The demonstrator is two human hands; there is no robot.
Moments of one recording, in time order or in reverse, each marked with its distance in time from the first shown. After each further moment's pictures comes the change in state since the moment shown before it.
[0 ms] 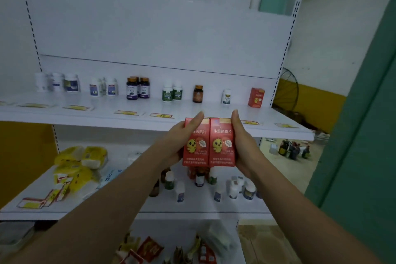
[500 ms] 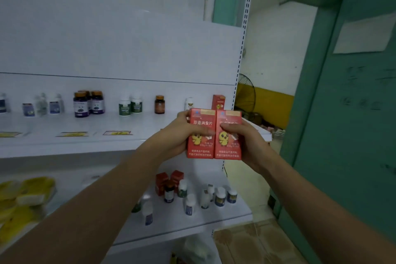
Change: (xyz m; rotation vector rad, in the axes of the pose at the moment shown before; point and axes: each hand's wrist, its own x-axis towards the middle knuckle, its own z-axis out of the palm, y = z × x) left_hand 0.064 0.033 0.061 -0.055 -0.274 0.116; right_hand -0.012 -0.046 -0.079 0.014 -0.020 -0.220
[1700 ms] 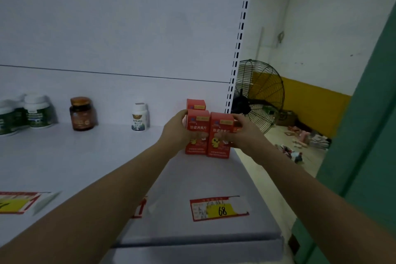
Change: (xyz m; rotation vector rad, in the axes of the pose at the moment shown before) left_hand 0.441 -0.102 0.036 0.465 0.482 0.063; right_hand 0.378 0.094 -0.335 -0.525 0.066 0.081
